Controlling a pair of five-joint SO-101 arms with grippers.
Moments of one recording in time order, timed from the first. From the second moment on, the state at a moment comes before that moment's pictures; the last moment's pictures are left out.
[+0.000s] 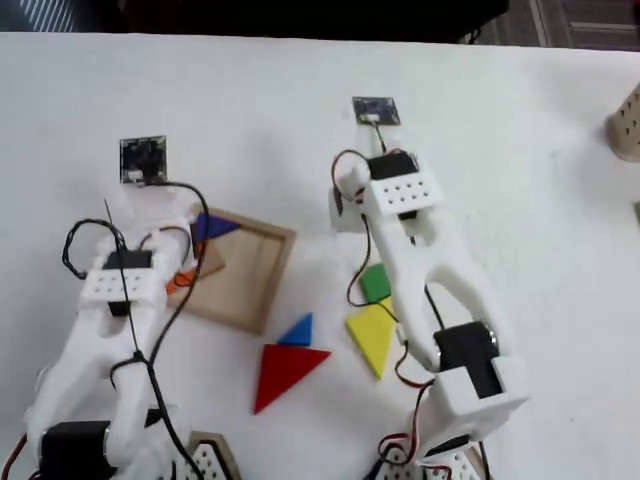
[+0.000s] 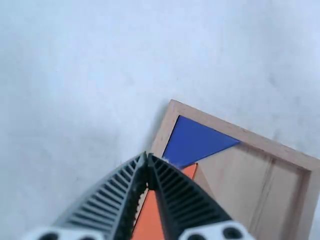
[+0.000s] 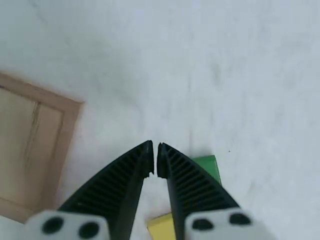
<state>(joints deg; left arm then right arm) -8.2 -22.0 57.0 27.7 8.0 -18.4 7.3 9.8 67.9 -9.5</state>
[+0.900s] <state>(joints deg) -8.6 -22.0 57.0 27.6 8.0 -17.1 4.5 29.1 59.9 2.2</state>
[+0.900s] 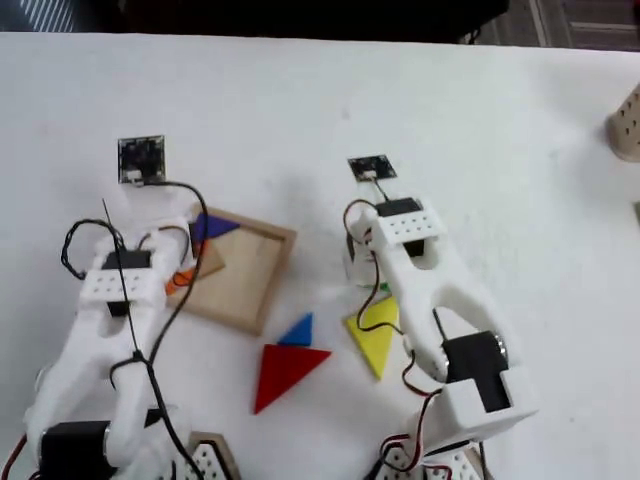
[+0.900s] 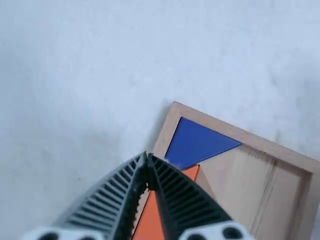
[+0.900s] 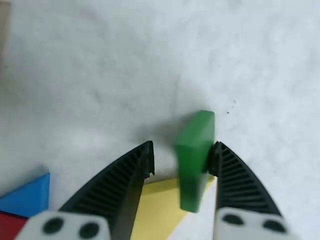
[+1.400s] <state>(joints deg) -8.6 -22.0 58.5 27.6 8.0 -16.8 12.0 23.5 61.0 6.3</state>
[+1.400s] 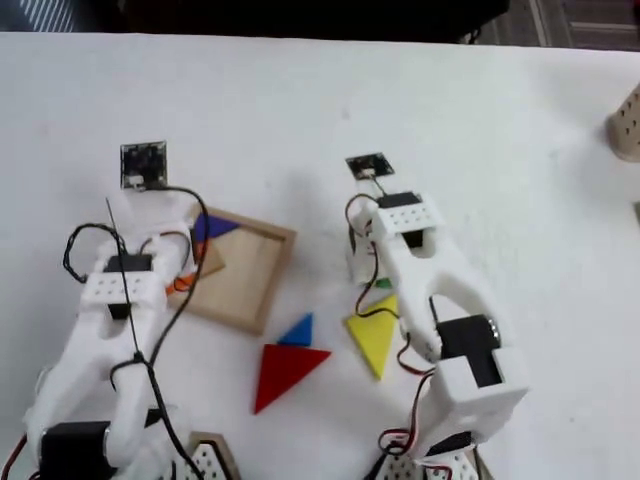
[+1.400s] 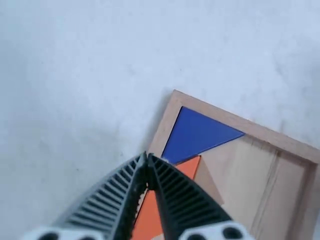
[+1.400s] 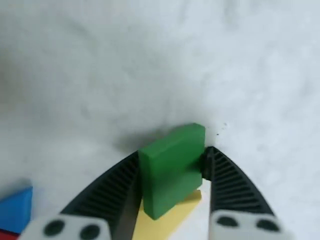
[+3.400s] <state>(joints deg) -15.8 -22.0 58.5 21.9 8.0 -45.1 27.7 -6.9 59.9 -0.5</state>
